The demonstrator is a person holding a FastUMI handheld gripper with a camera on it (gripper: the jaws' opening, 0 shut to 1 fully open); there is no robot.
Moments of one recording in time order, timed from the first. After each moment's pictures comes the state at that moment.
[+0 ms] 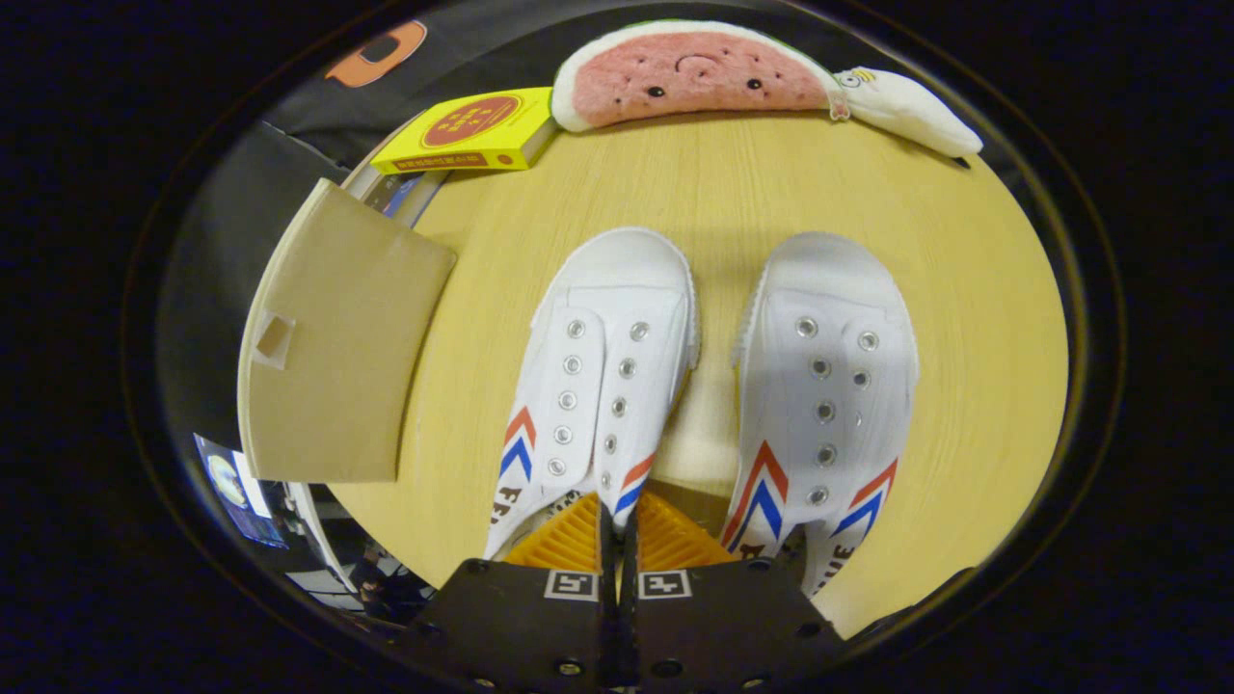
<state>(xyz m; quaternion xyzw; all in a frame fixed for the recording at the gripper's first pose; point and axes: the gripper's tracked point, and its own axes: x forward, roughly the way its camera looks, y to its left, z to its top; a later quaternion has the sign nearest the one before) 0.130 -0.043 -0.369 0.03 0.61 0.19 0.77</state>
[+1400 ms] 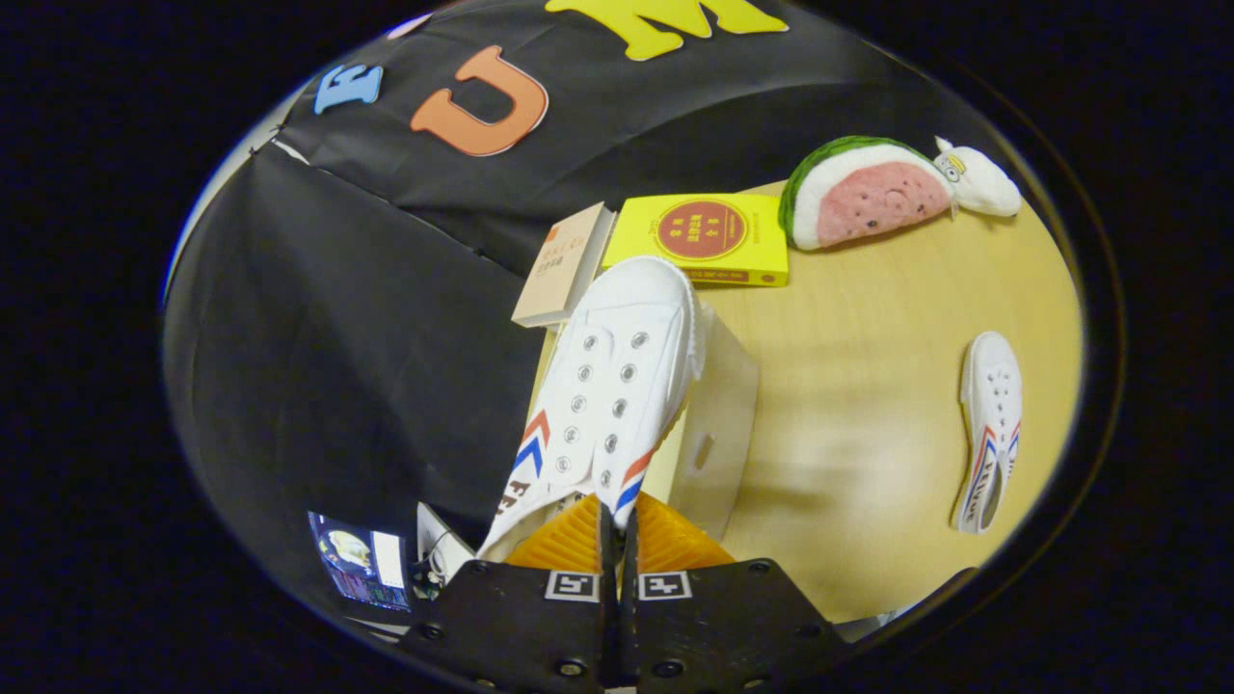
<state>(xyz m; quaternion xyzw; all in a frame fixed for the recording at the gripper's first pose) 0.080 0.205 -0.174 0.17 0.52 0.27 0.79</state>
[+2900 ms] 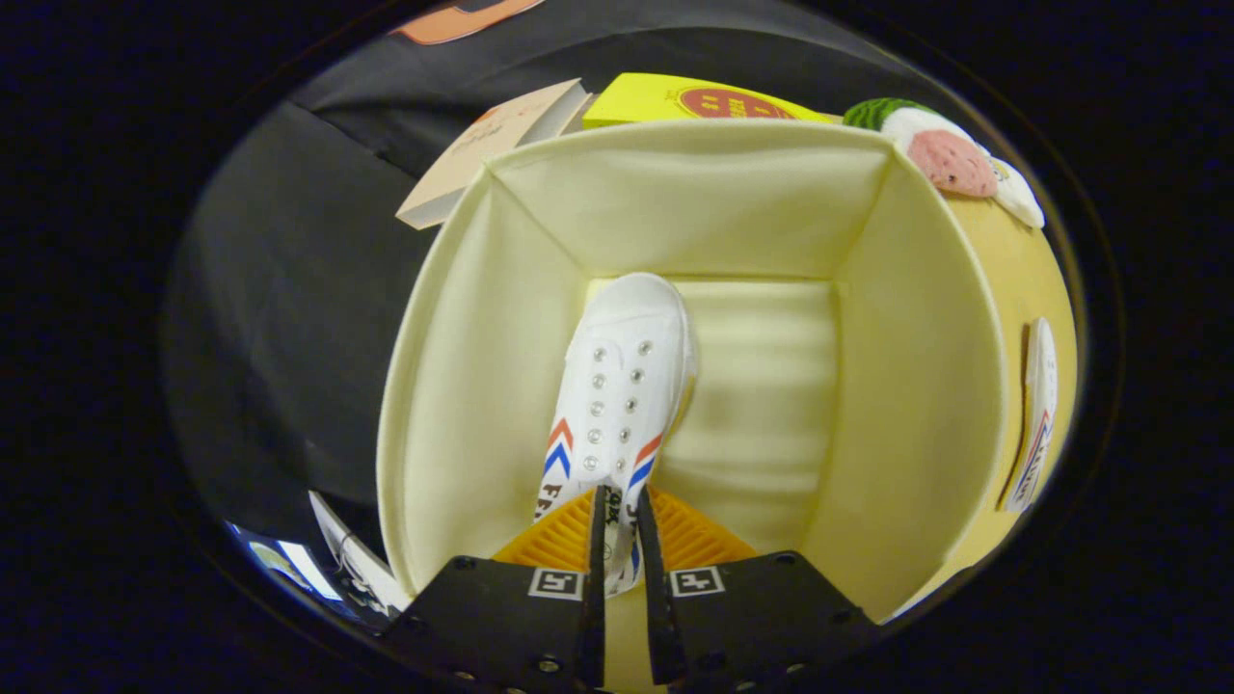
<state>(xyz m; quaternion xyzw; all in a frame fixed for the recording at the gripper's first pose) 0.111 0.323 -0.301 0.06 0.59 0.17 0.78</state>
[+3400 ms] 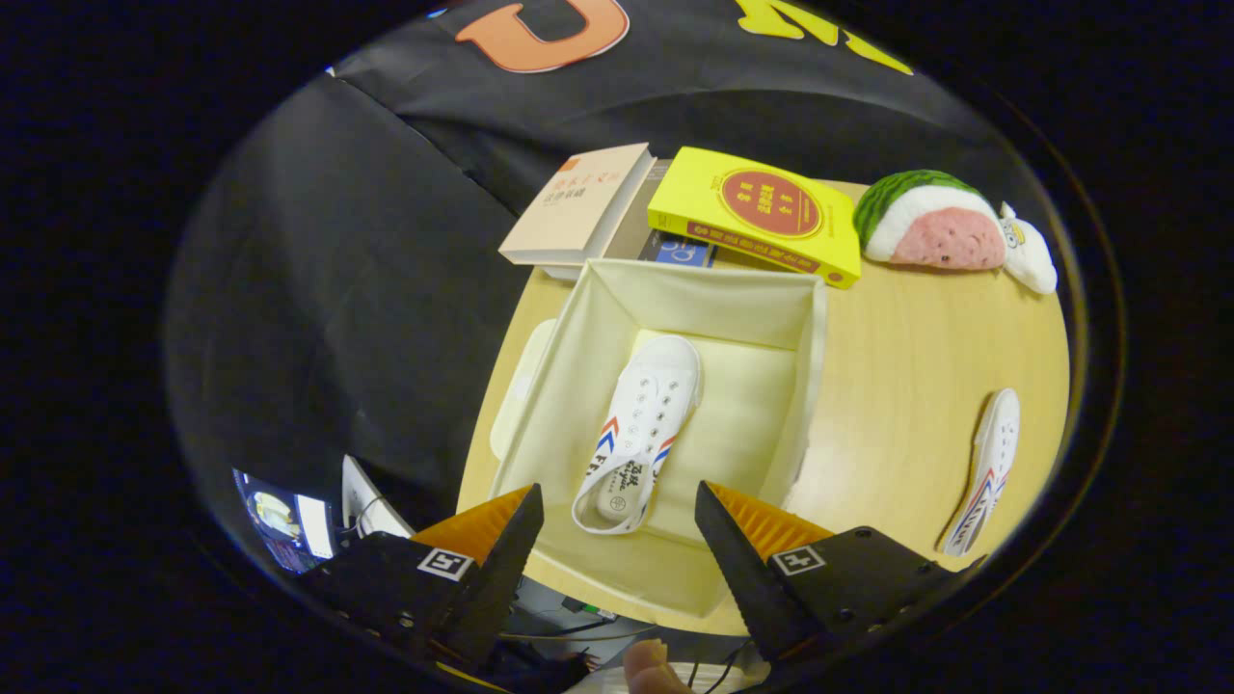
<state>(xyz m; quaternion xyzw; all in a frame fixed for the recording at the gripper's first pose) 0.077 0.257 -0.182 0.04 0.55 0.25 0.80</state>
